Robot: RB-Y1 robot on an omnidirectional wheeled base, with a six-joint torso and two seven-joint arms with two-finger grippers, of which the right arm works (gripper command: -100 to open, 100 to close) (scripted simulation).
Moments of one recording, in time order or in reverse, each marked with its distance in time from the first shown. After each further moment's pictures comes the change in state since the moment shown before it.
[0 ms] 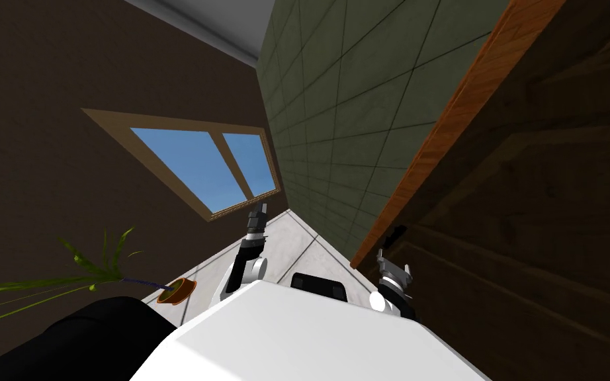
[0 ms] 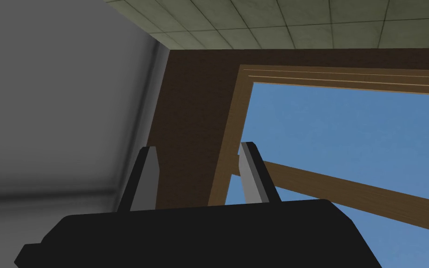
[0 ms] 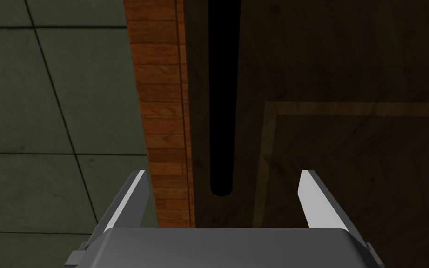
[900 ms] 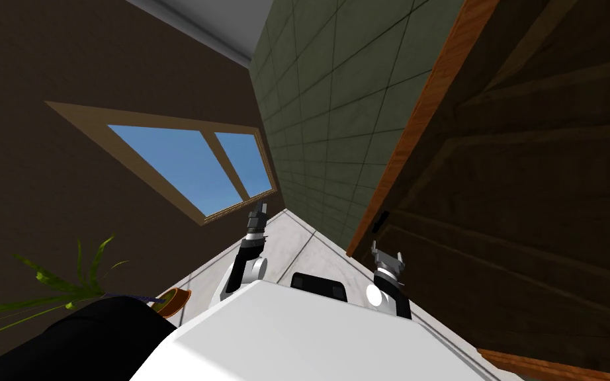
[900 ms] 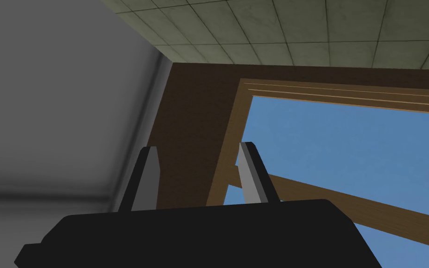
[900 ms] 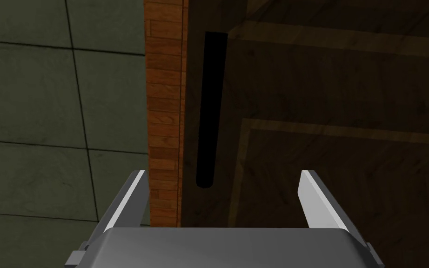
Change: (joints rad) arm 0.023 0.020 -0.013 -0.154 0.090 0.065 0.119
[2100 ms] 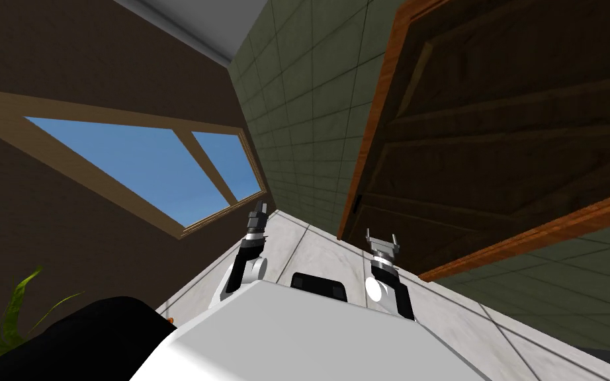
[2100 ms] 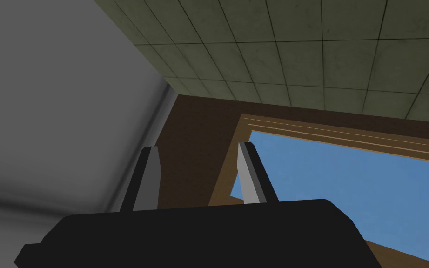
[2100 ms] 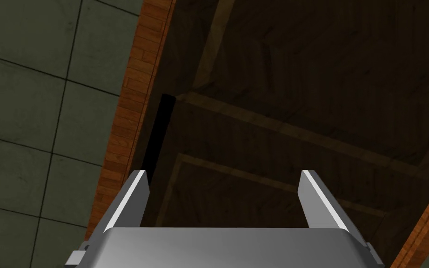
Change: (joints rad) arm 0.071 0.025 -0.026 -0.314 0.209 0.125 0.217
